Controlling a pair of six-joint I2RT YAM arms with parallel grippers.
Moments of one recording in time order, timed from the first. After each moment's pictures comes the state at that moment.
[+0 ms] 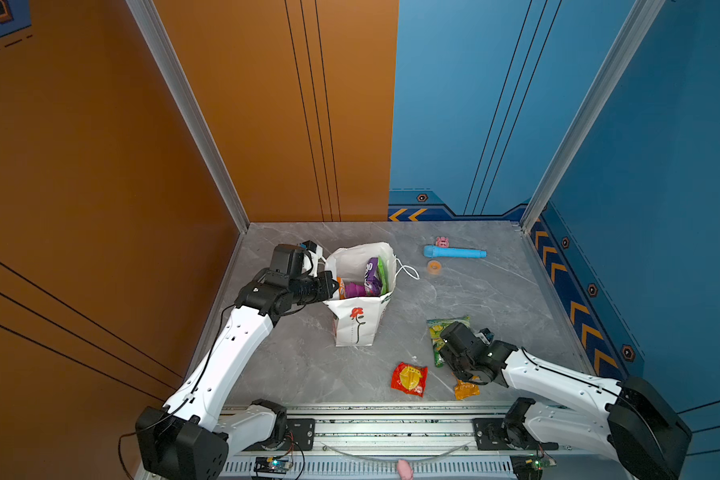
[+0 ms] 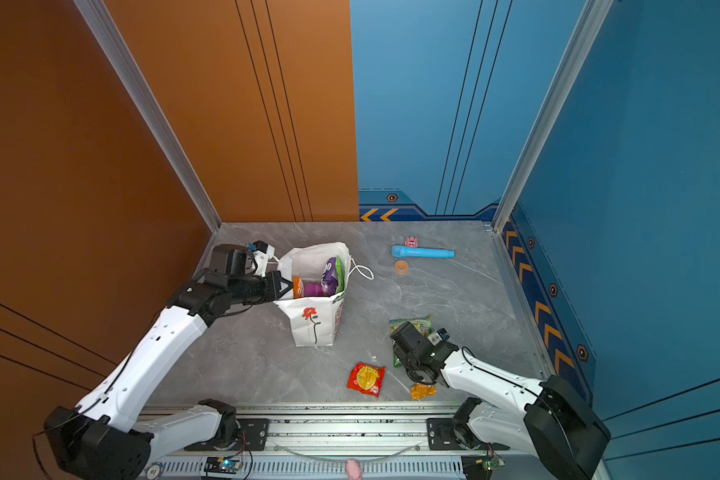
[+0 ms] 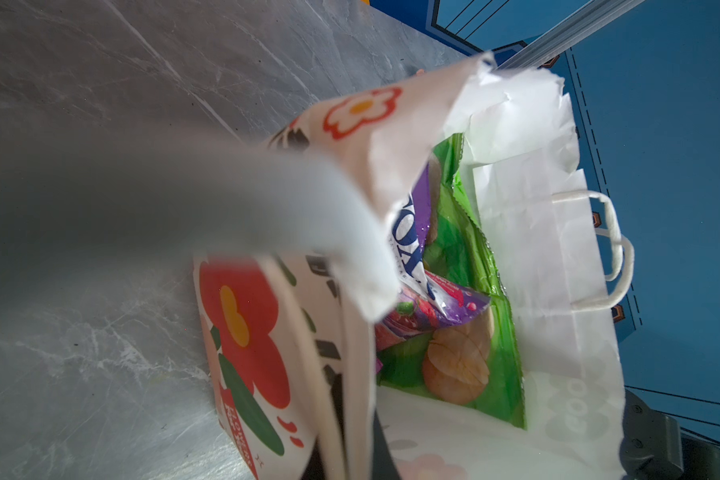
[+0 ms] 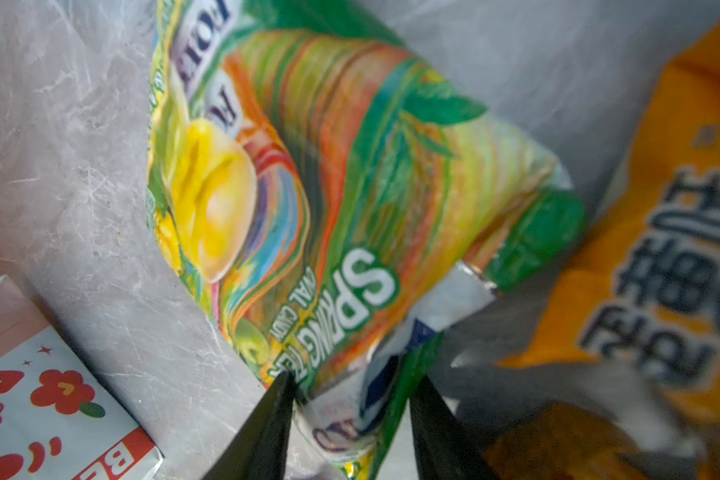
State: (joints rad) left arm -0.28 1.16 1.11 -0.70 0.36 -0.49; right arm 0.76 1.14 0.47 -0.46 0.18 1.64
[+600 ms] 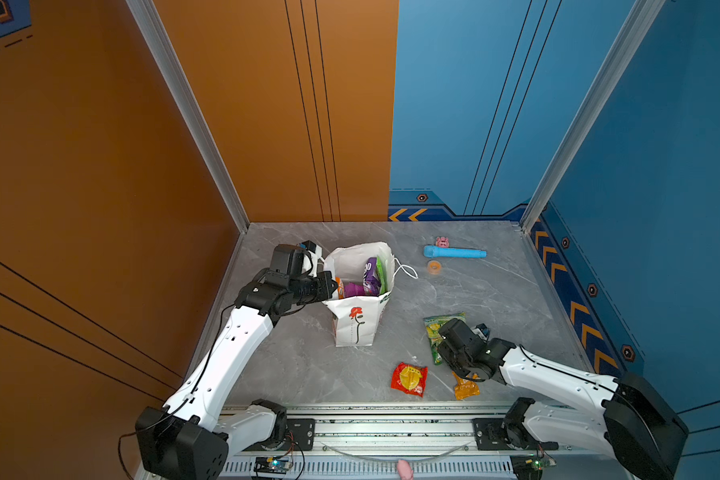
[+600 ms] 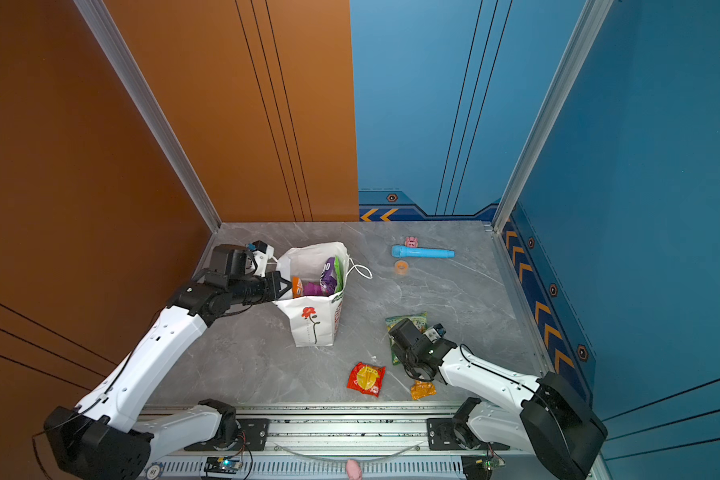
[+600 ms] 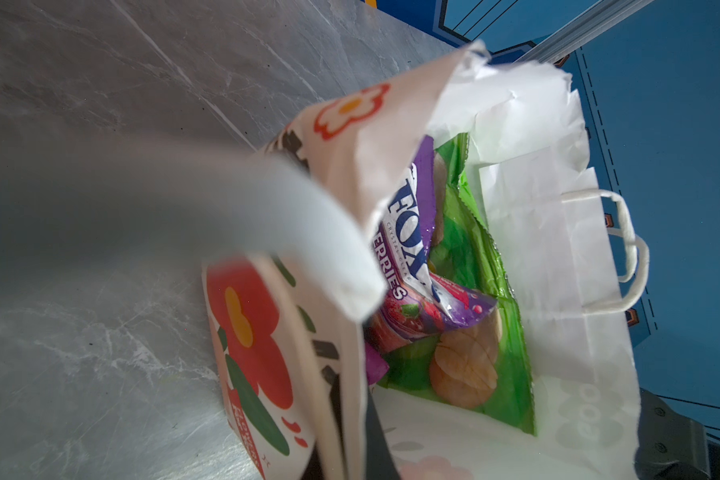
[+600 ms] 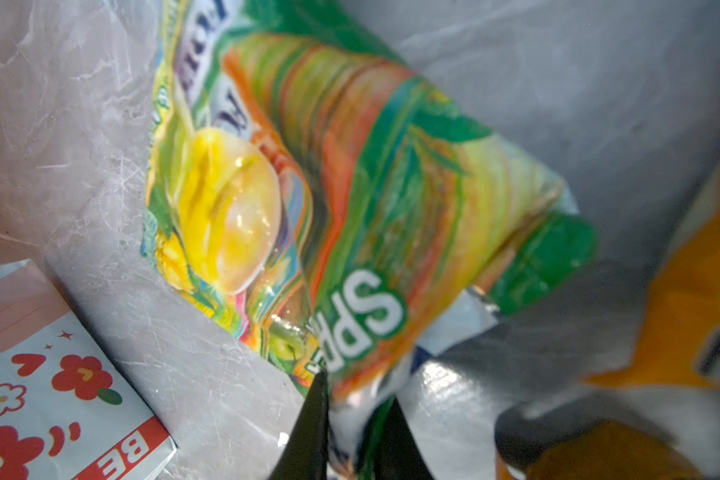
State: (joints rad) left arm -0.28 1.16 1.11 -0.71 0.33 -0.47; right arm 0.75 1.16 0.50 -0.44 0.17 1.56
